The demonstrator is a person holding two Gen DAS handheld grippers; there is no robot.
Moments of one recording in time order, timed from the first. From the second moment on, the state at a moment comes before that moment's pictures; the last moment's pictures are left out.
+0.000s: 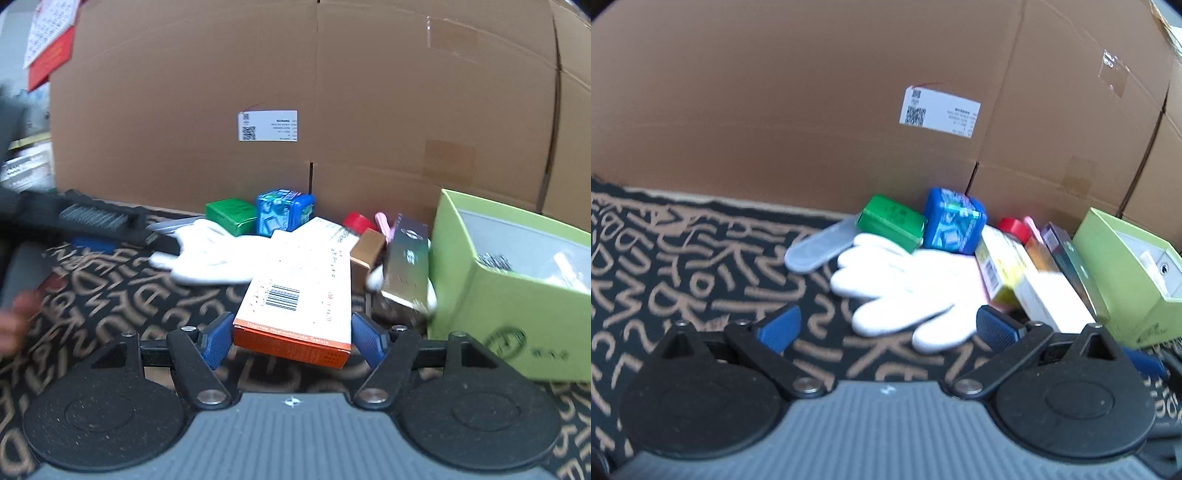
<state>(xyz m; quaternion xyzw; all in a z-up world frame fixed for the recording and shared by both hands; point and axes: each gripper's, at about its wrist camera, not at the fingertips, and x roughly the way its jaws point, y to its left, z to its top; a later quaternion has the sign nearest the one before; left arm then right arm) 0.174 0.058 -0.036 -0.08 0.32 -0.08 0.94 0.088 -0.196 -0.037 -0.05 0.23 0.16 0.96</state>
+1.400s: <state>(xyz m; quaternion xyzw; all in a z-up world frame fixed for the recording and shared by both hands) 0.120 0.029 -0.039 0.08 0.37 -0.17 0.91 0.051 -0.231 -0.047 -0.04 0.29 0.18 0.94</state>
